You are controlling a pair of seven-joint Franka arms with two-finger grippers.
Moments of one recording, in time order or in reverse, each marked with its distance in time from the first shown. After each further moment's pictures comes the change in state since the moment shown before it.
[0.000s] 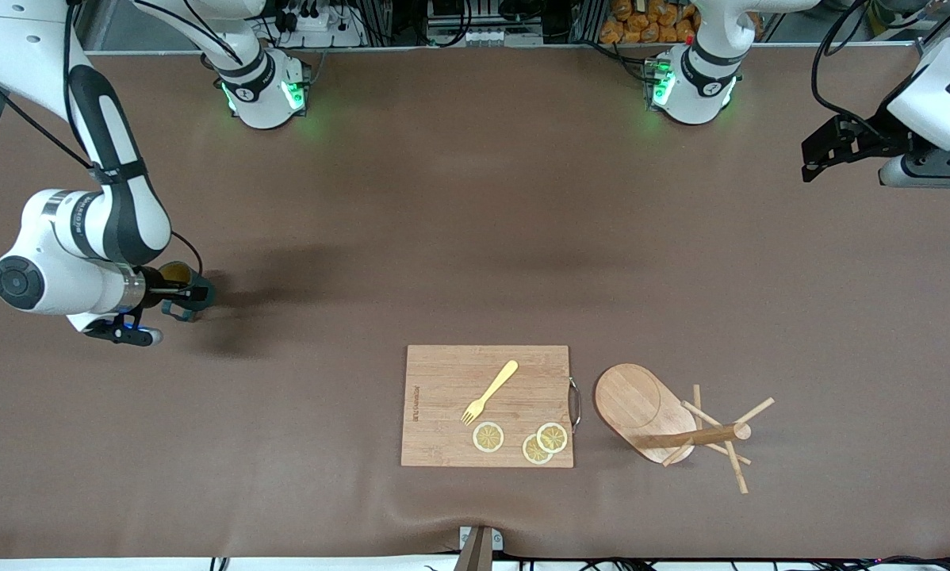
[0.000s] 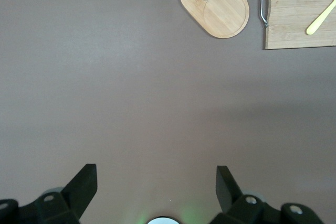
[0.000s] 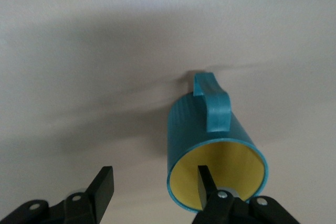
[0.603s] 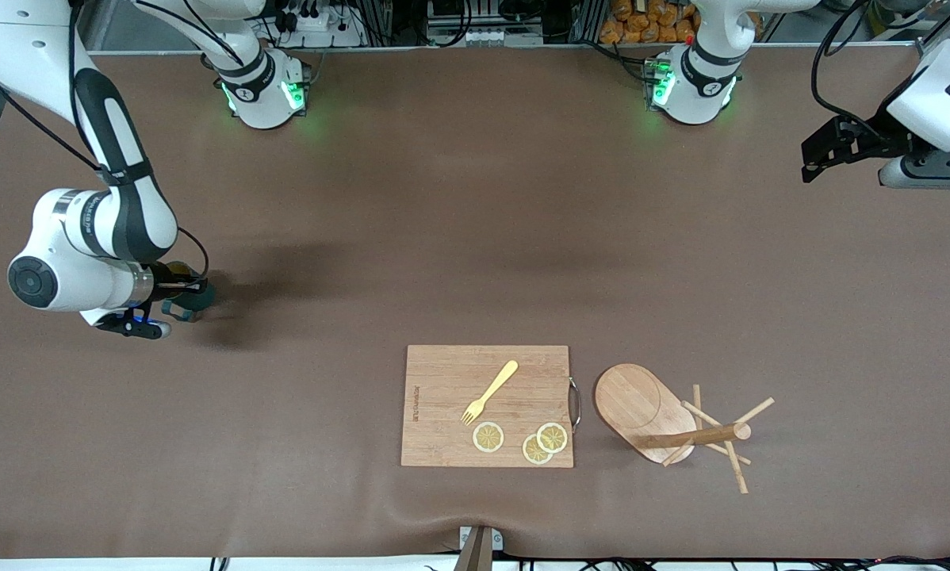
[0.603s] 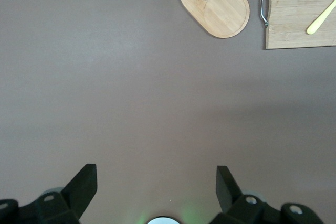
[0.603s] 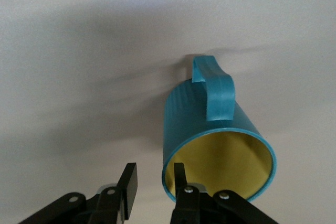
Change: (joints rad) left arm 0.001 0.002 0.000 0.000 0.000 0.000 0.000; right arm -0.004 0.000 -0.001 -0.031 0.001 0.005 0.000
